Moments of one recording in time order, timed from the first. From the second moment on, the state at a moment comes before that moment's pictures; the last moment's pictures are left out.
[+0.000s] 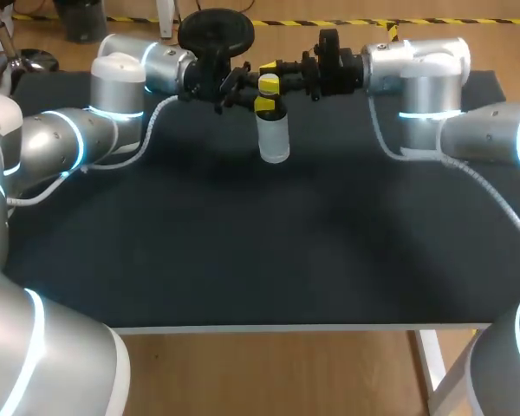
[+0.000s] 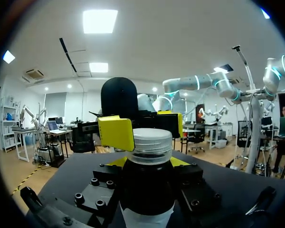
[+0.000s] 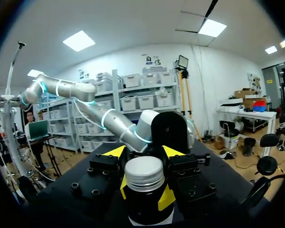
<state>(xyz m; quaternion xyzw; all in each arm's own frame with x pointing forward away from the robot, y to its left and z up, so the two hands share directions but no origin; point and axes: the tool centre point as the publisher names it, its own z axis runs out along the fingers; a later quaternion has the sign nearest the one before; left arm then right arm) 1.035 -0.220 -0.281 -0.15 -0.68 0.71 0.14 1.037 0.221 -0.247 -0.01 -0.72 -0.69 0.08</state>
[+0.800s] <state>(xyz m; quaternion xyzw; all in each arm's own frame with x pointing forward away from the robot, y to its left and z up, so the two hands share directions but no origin) 1.037 -0.220 -0.278 -0.15 -0.68 0.71 0.14 1.035 0.219 -0.233 0.12 -0.68 -0.70 0.21</state>
